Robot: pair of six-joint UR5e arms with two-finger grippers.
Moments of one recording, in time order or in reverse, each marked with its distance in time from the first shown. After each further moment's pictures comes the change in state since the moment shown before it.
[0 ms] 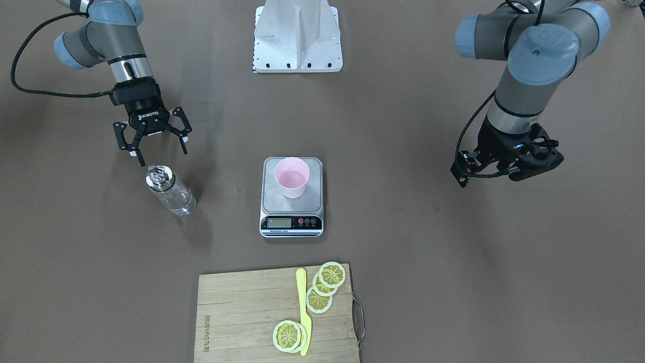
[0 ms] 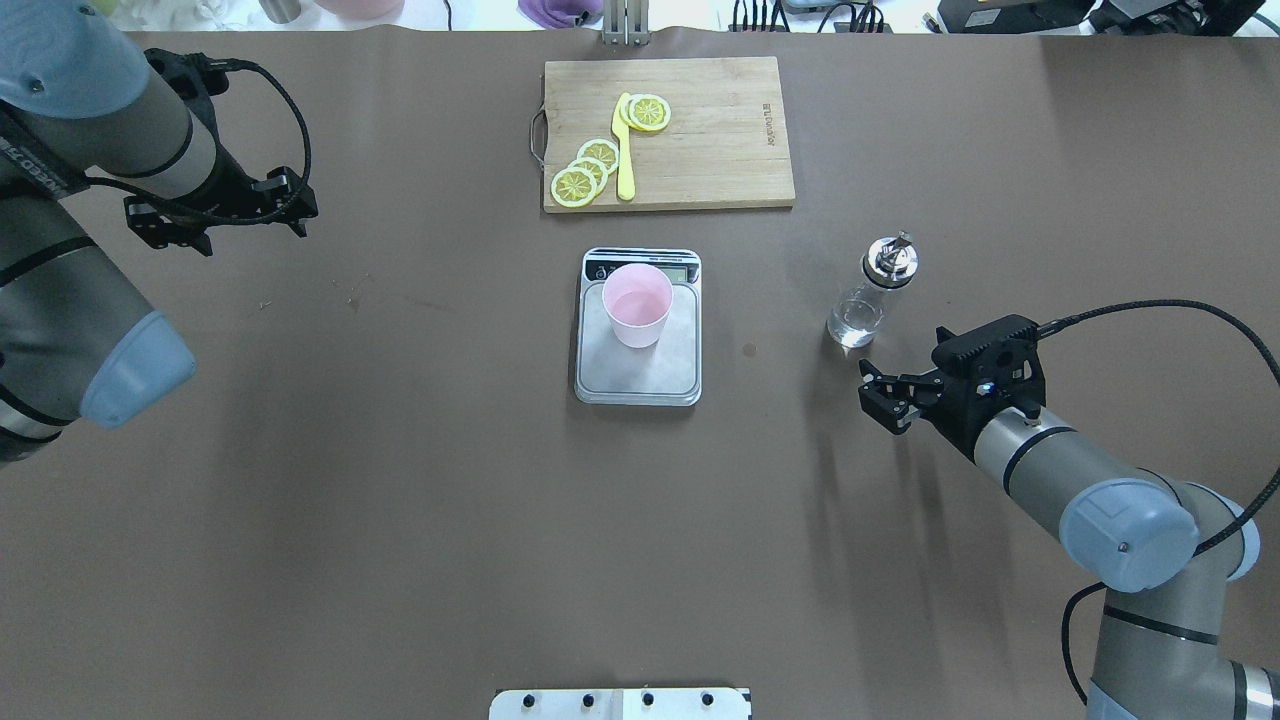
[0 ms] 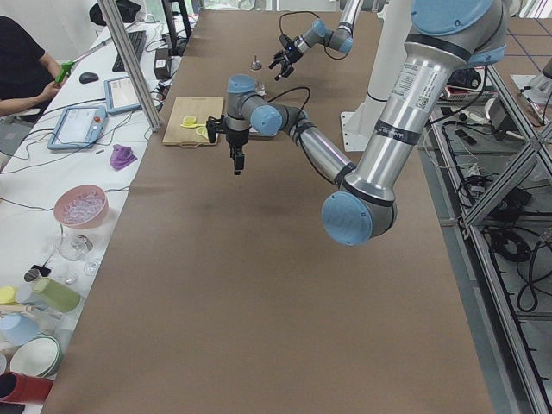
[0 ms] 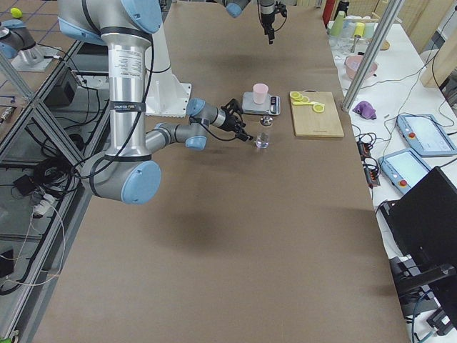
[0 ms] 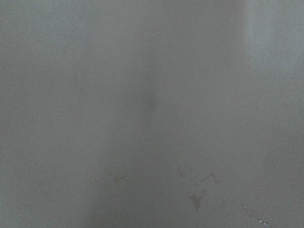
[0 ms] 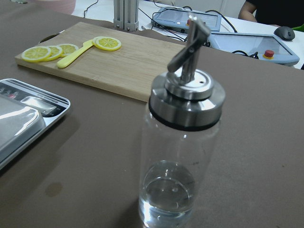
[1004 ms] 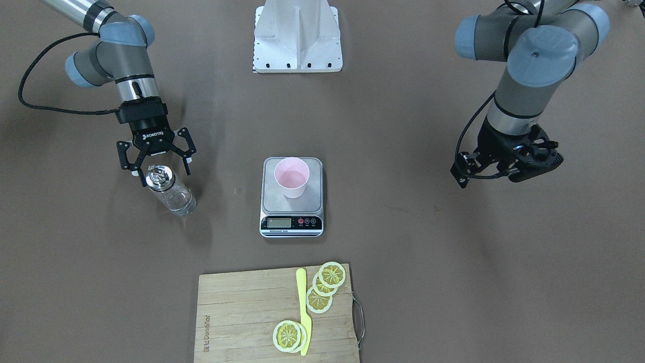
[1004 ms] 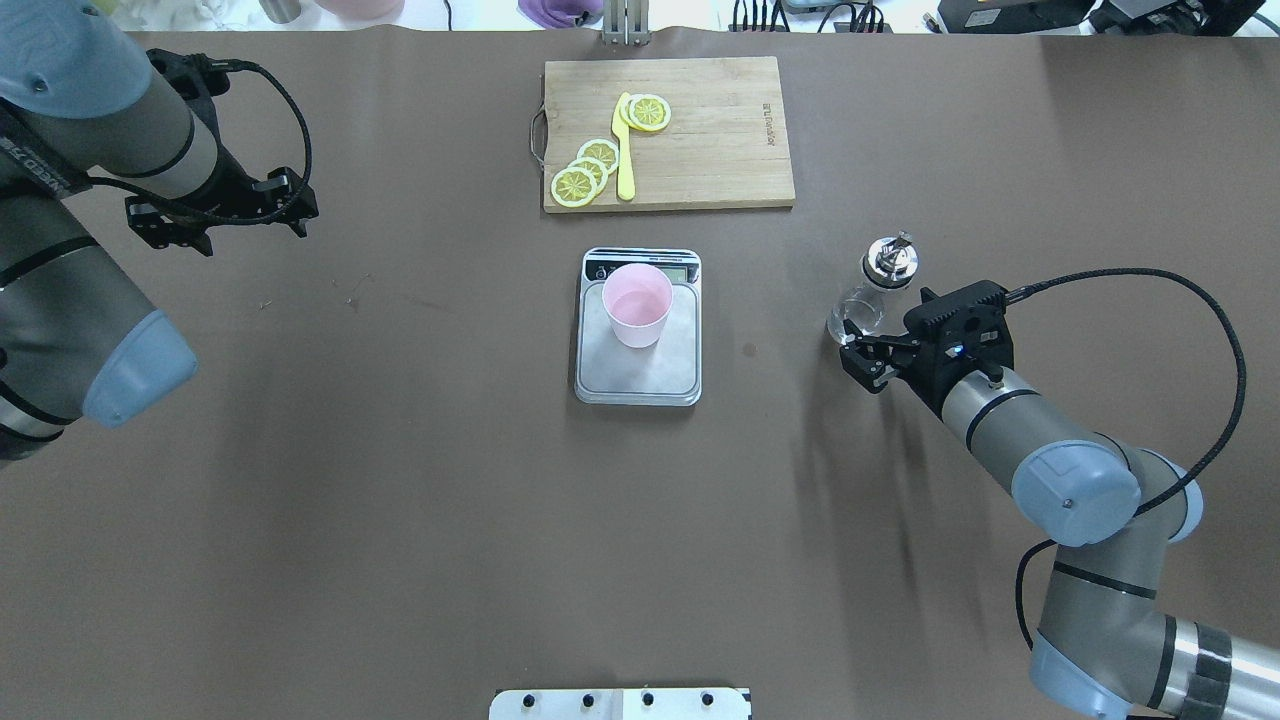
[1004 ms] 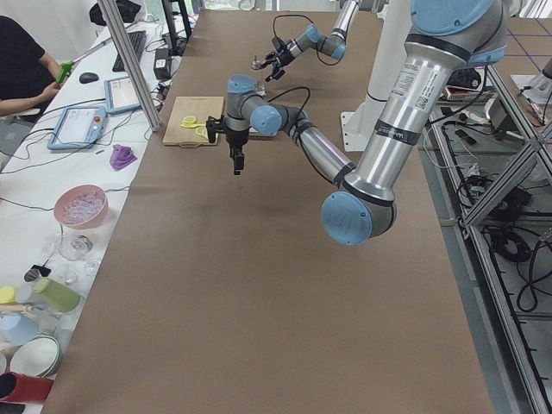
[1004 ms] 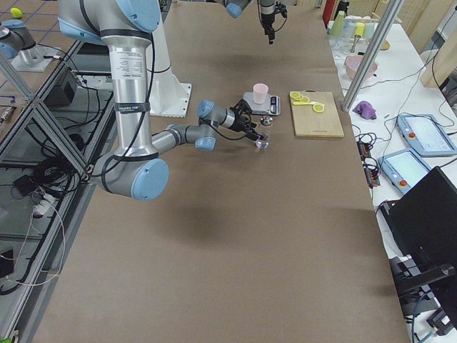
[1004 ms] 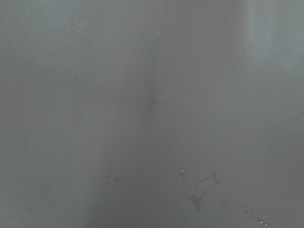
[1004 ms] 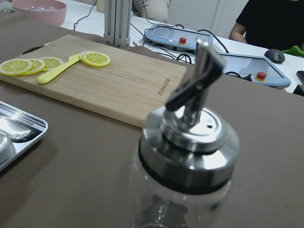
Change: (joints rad) left arm 0.000 -0.001 0.007 0.000 0.000 0.001; right arm 0.050 0.119 -0.124 0.018 -0.025 -0.048
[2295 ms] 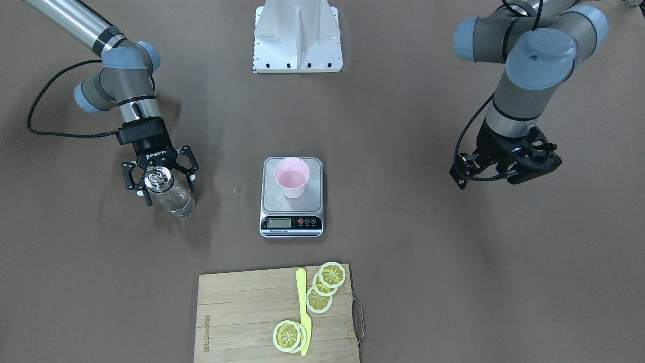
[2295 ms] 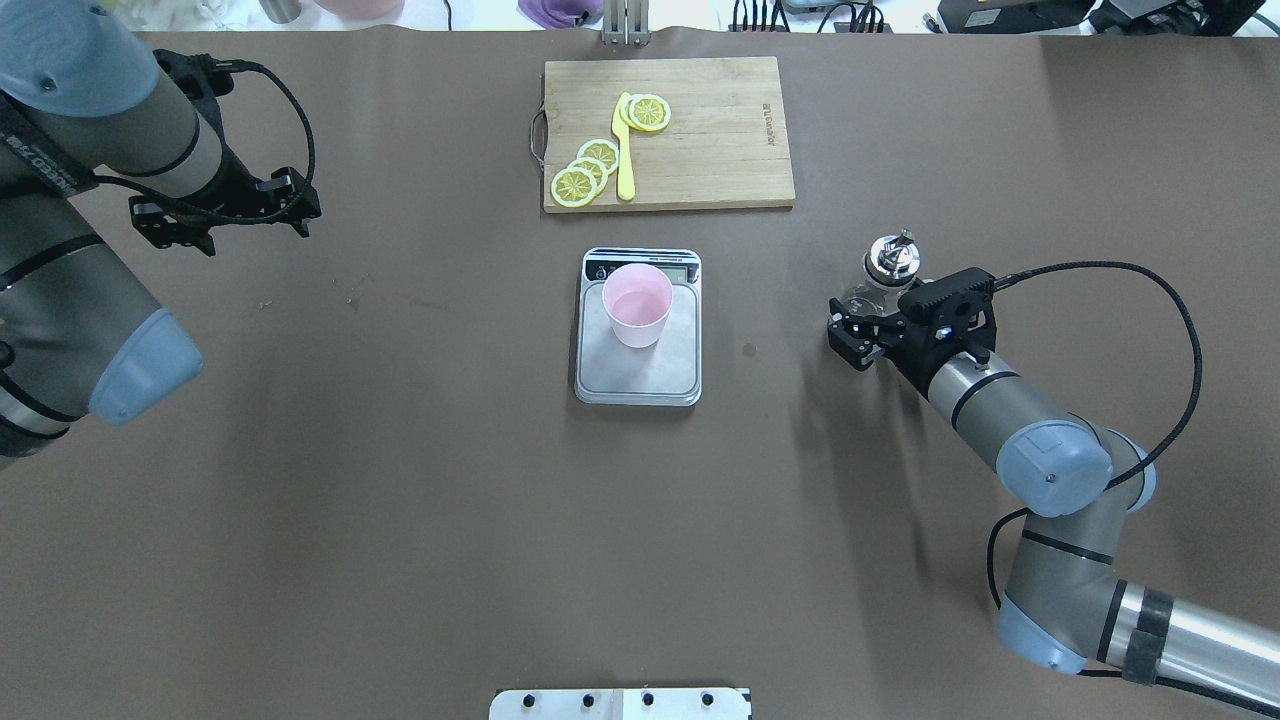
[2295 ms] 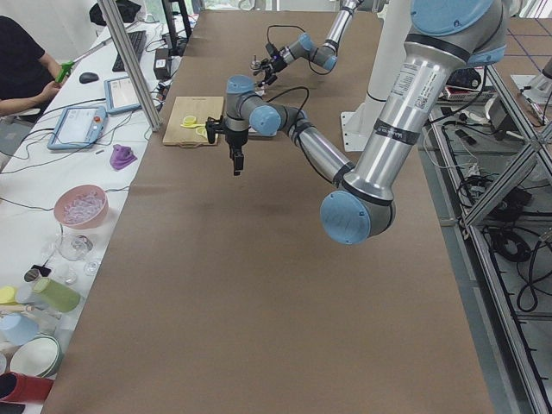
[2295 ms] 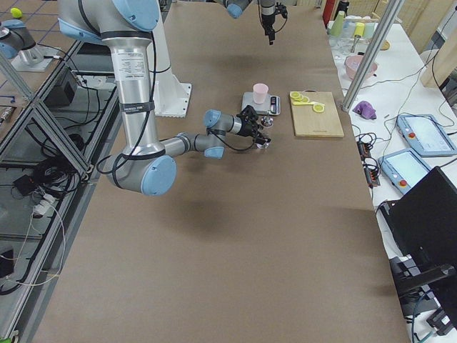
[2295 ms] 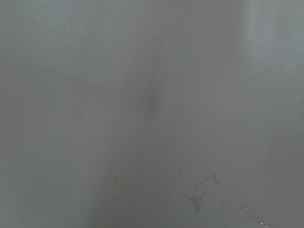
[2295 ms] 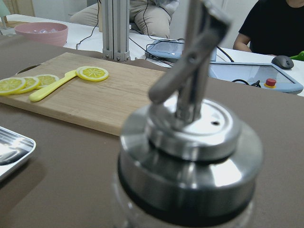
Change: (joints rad) left arm 0.001 -0.008 0.009 0.003 -0.001 0.001; right arm 0.036 0.068 -0.180 0.211 0.008 -0.006
